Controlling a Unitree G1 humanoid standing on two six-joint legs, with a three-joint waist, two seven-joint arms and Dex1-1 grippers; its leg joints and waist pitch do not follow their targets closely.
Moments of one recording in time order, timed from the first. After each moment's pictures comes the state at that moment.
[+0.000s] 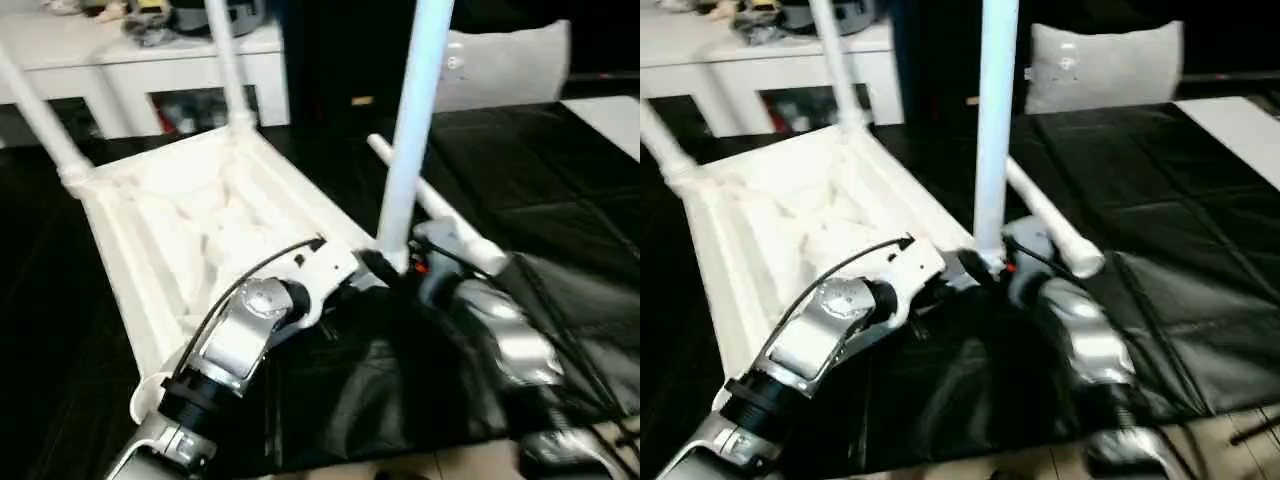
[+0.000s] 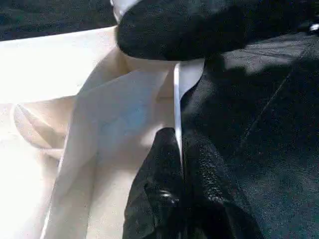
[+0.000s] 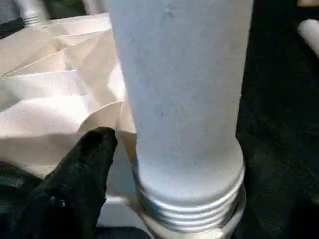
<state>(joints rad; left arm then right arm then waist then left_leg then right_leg) -0.46 0.14 -0.35 0.24 0.14 0.47 -0.68 -0.37 -0.21 0.01 0.37 0.16 0.20 0.63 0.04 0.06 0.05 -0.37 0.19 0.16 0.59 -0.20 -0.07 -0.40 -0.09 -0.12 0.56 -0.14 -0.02</state>
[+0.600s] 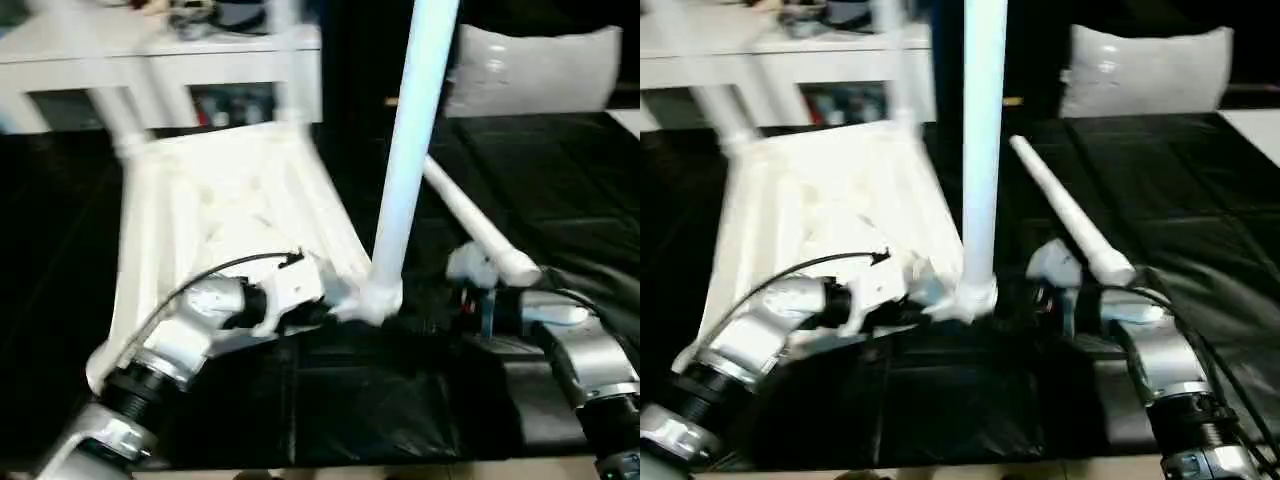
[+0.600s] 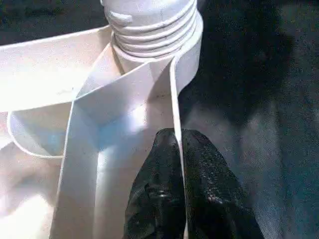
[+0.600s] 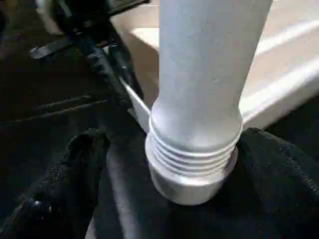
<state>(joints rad) -0.47 0.41 -0.39 0.33 0.05 0.10 -1.11 -0.33 -0.50 0.14 0.31 0.20 0.12 1.21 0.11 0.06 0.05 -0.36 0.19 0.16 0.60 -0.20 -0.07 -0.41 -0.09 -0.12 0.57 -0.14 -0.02</state>
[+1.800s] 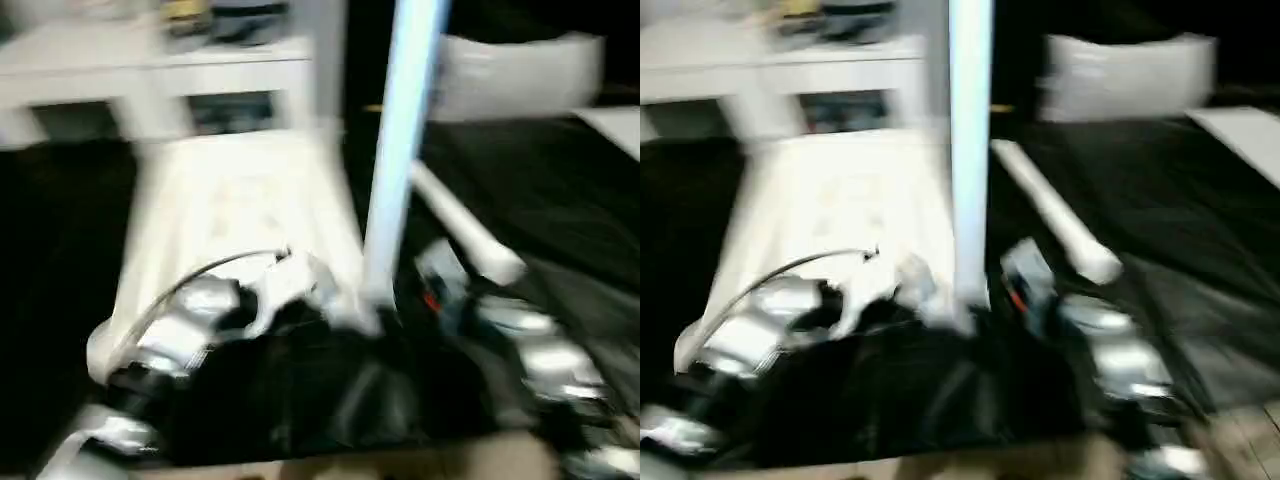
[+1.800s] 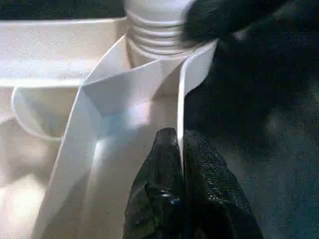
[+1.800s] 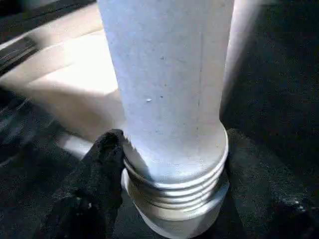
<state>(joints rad) -0.47 0.23 -0.30 0.33 0.05 0.37 -0.85 -0.38 -0.20 0.05 0.38 0.14 0.28 0.70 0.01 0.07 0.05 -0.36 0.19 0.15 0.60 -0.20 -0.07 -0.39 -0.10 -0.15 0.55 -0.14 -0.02</state>
